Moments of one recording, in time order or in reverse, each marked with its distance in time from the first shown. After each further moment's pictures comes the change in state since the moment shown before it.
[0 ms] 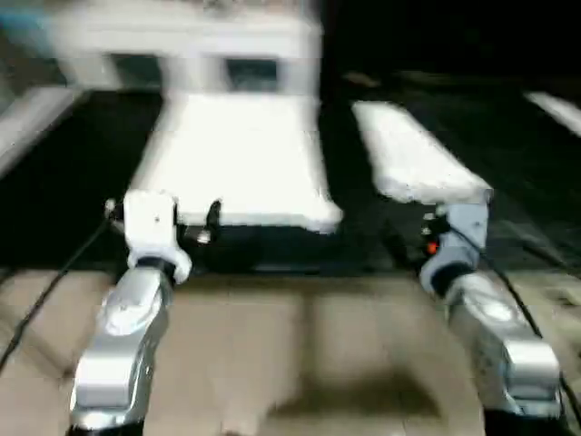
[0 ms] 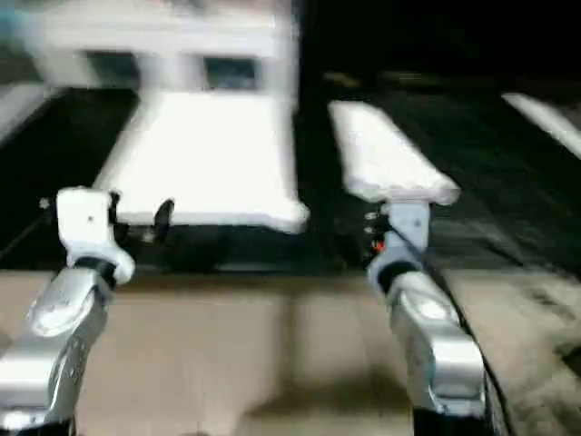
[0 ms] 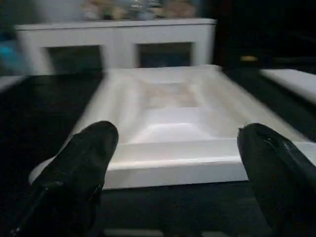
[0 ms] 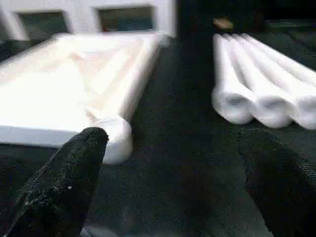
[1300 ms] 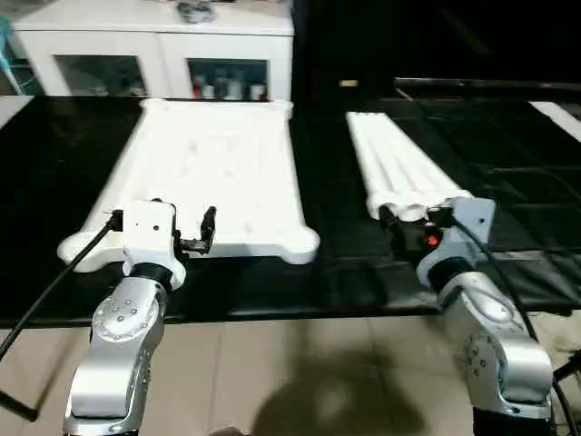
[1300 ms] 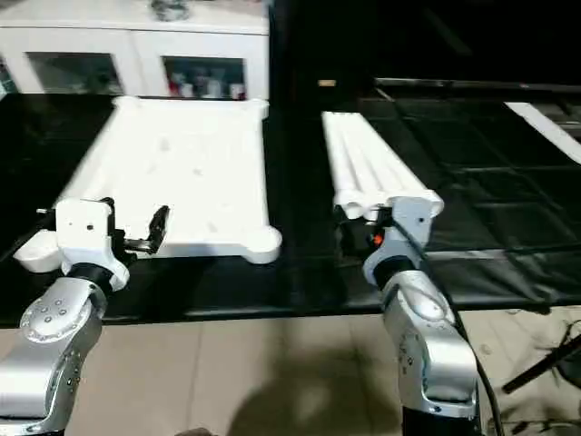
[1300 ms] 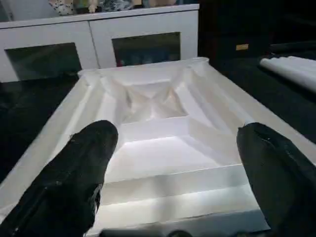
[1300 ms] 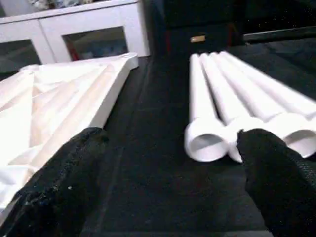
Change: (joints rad) left arm 0.020 0.027 -0.024 -0.007 0.039 -0.019 0.010; right arm 0.011 0.073 -0.048 -0.024 0.009 -0.014 -0.011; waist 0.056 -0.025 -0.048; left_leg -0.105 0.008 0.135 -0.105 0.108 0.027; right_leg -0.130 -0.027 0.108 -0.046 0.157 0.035
